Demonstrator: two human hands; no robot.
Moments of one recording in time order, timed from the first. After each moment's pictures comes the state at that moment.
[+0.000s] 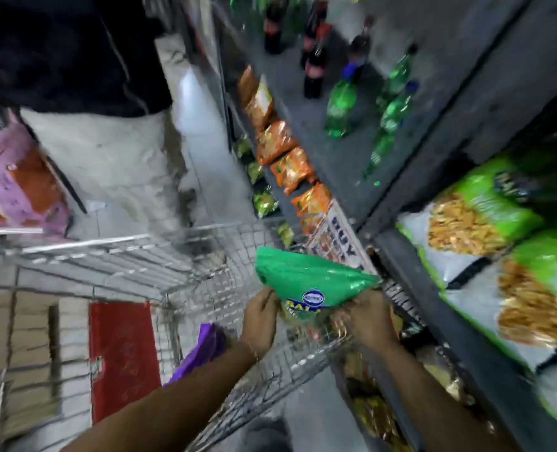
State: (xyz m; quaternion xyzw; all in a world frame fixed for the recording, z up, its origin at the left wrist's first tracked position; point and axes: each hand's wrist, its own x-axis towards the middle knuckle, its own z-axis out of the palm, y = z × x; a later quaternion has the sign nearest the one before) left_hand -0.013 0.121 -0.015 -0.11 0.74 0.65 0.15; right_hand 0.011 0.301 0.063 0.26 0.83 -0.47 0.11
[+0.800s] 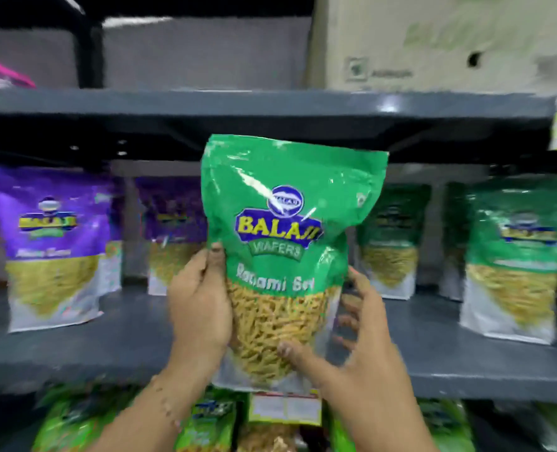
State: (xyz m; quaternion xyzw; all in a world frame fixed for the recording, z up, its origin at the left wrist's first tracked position) left_hand 0.275 0.406 0.482 0.44 0.41 0.80 0.01; right_hand 0.452 0.393 0.453 0.31 0.70 -0.31 -0.56
